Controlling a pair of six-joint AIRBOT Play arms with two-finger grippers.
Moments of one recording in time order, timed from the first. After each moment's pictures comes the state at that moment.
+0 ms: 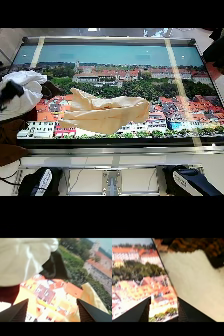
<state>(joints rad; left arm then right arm) 0.34 -0.70 0.89 1.48 -0.93 -1.90 -0.03 -0.97 1.87 -2.10 1.60 1.47</state>
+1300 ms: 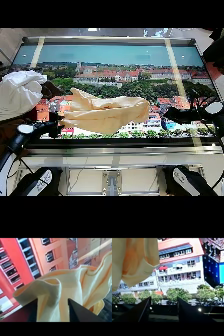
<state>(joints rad) 0.23 -0.95 0.34 0.71 -0.56 -1.99 -0.29 -0.97 0.75 -1.08 1.16 1.38</state>
